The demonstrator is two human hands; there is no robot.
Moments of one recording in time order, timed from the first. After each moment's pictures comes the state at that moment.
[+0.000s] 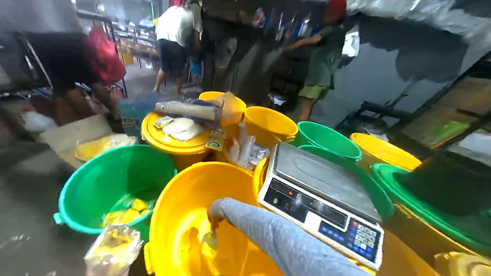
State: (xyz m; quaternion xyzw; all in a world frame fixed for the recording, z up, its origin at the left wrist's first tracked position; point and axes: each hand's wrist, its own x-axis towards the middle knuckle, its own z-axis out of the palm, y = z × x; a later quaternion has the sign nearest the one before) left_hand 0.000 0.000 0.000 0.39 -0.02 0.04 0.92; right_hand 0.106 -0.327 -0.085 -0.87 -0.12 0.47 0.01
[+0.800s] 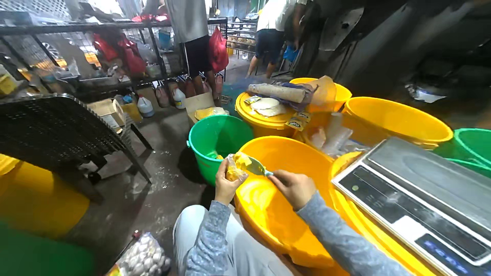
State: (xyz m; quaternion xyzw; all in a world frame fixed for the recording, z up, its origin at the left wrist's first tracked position) left_hand -0.041 -0.049 0.007 0.67 -0.09 0.19 0.71; right_hand -0.086 -0.260 0.086 -0.95 -0.14 -0.15 0.25
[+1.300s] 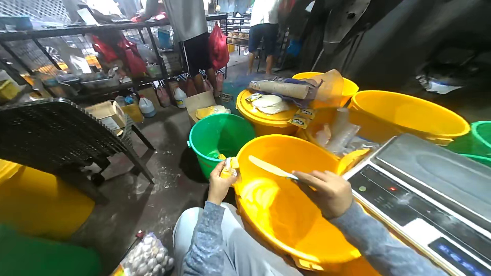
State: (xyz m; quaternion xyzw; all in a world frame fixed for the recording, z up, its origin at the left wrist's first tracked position) left_hand -0.032 -0.029 0.015 0.68 -0.04 0.10 0.73; right_hand -0.081 -0.317 0.079 -0.86 -0.28 -0.39 0.18
